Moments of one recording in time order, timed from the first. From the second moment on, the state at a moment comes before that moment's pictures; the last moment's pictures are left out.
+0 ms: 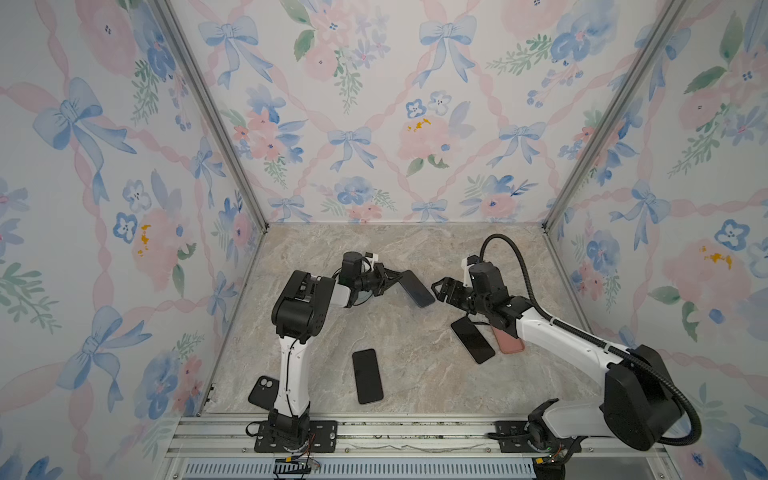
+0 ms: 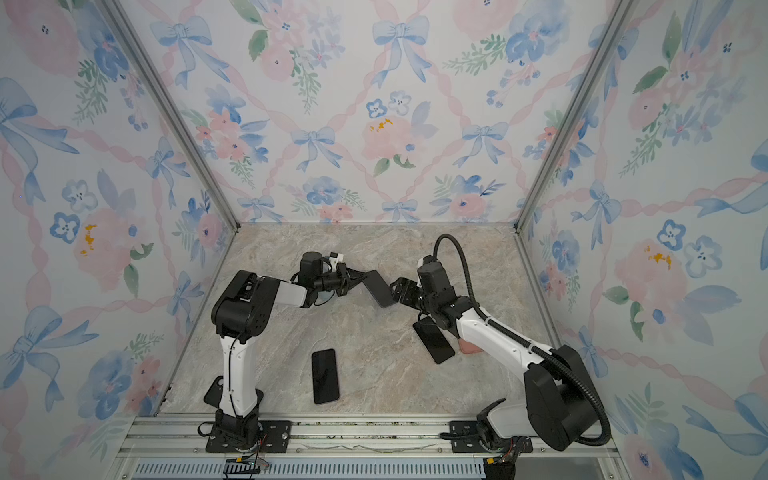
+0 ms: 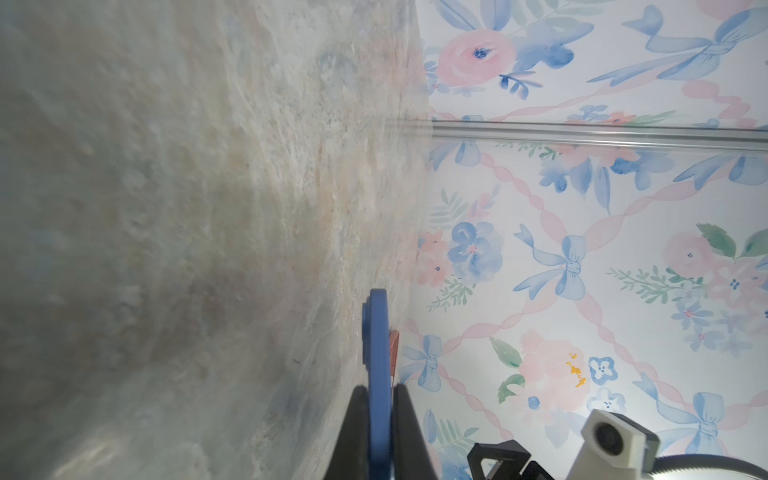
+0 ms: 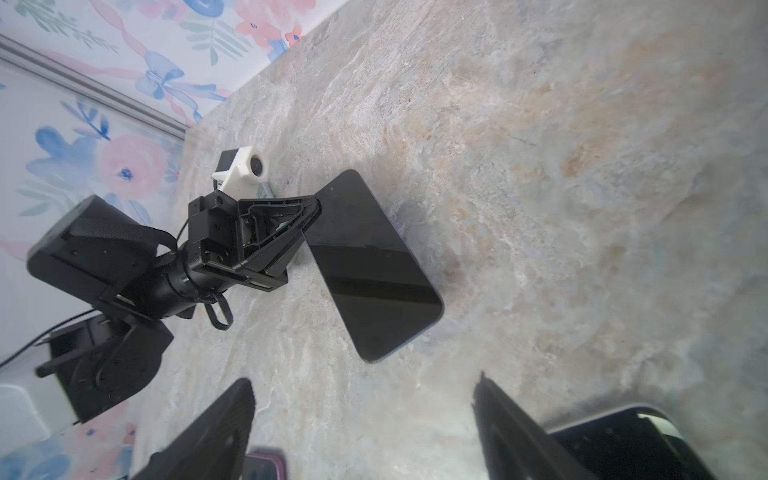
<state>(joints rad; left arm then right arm) -0.29 2.16 1.11 0.69 0.82 -1.28 0.53 1.35 0.82 -0.08 -0.11 0.85</state>
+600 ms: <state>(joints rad) -0.29 2.06 1.01 0.89 0.76 -1.44 0.50 1.54 0.62 0.62 -0.27 1.36</state>
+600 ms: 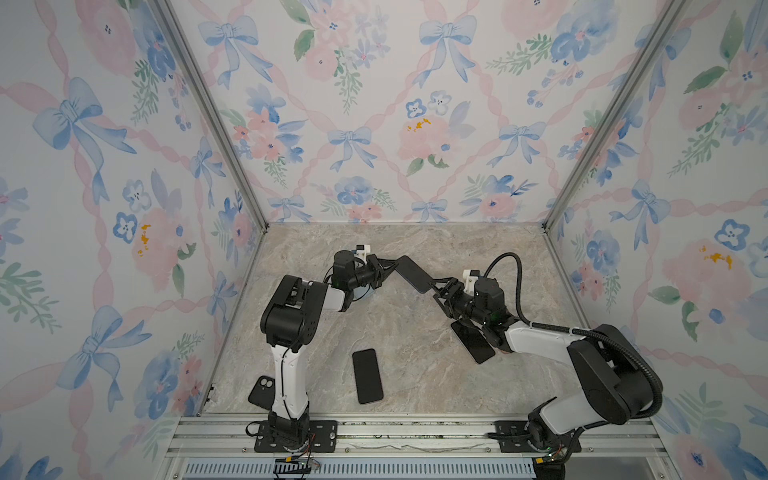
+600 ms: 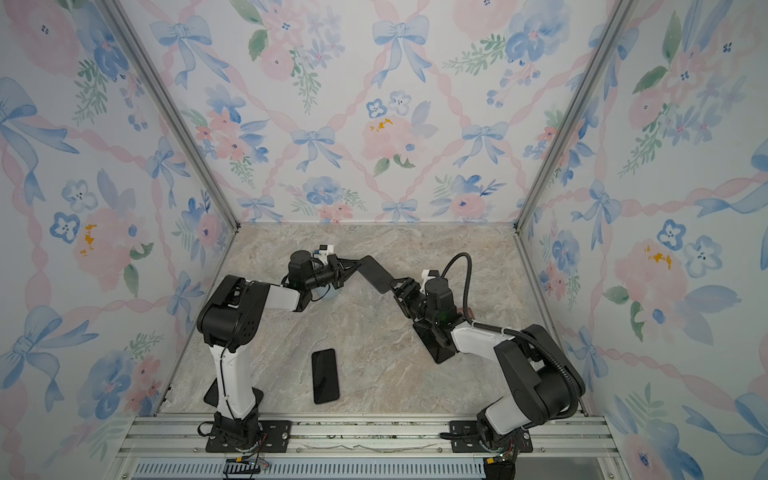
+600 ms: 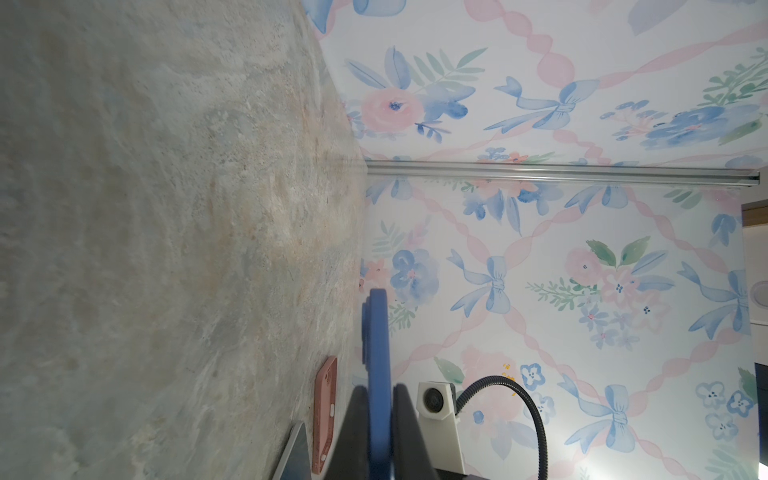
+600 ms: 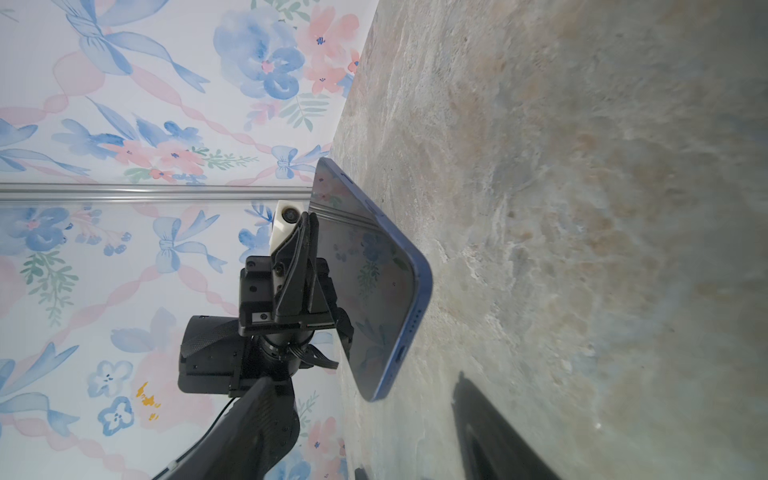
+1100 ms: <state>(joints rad) -0.30 2.06 1.00 0.97 0.75 -1.52 0.46 1.62 0.62 0.75 -0.28 1.43</state>
